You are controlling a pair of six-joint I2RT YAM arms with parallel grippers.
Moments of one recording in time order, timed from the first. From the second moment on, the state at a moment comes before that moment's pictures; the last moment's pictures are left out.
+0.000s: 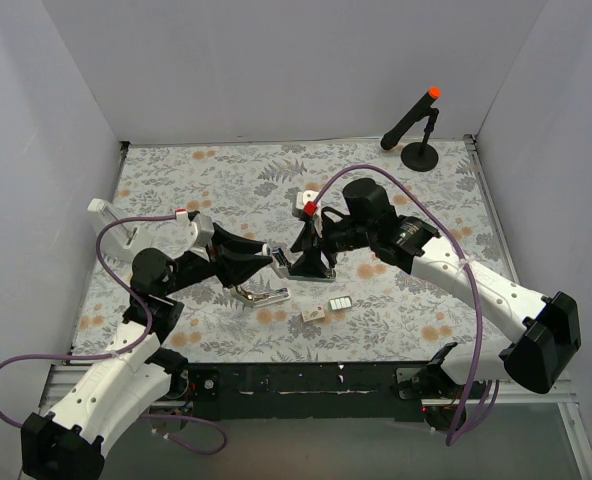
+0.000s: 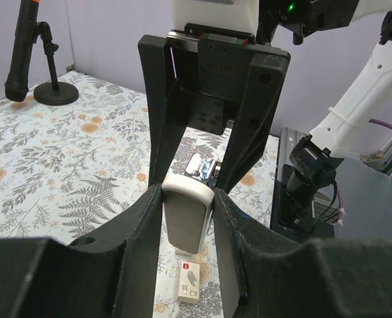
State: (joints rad) left arm -0.40 0.70 0.49 0.48 0.81 -0.37; right arm 0.81 1.32 1.16 -0.35 -0.72 -0.23
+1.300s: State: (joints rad) left arm -0.40 0.68 0.46 0.54 0.74 -0.45; right arm 0.82 1.35 1.16 -0.27 -0.81 -0.21
